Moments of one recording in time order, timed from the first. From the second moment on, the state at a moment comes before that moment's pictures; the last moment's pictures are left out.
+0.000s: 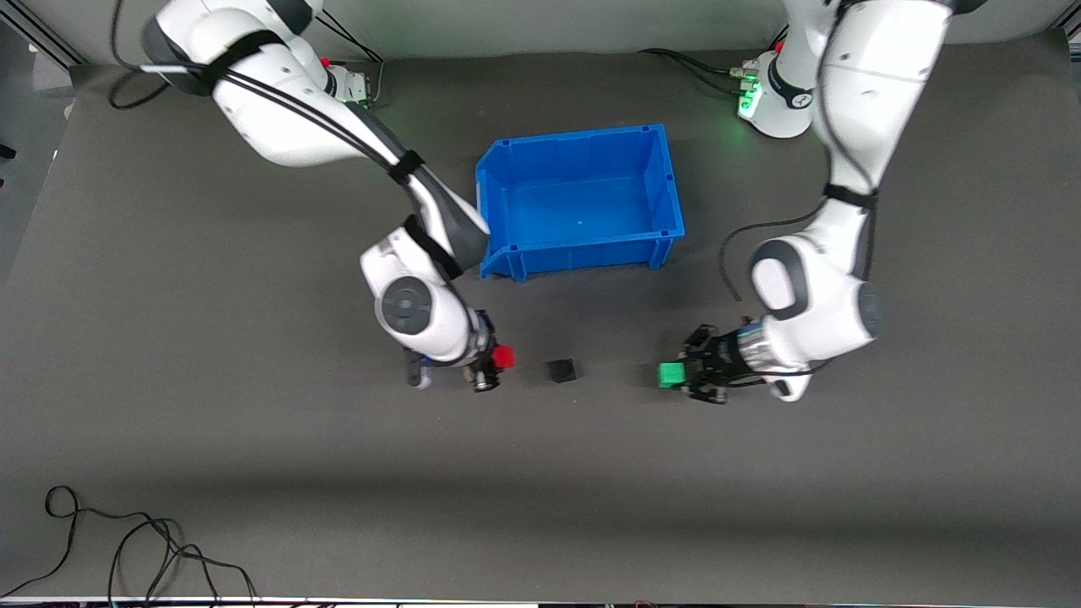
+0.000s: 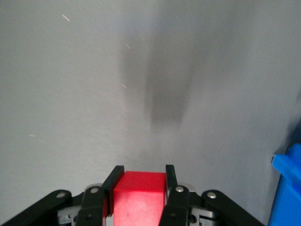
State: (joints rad) left arm -0.43 0.62 0.06 -1.79 -0.95 2.48 -1.19; right arm 0.40 0.80 0.23 -1.41 0.00 2.21 2.07
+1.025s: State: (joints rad) left arm -0.62 0.80 0.06 -1.61 -0.95 2.56 -1.42; right arm 0.49 1.01 0.20 -1.21 -0.03 2.22 2.20
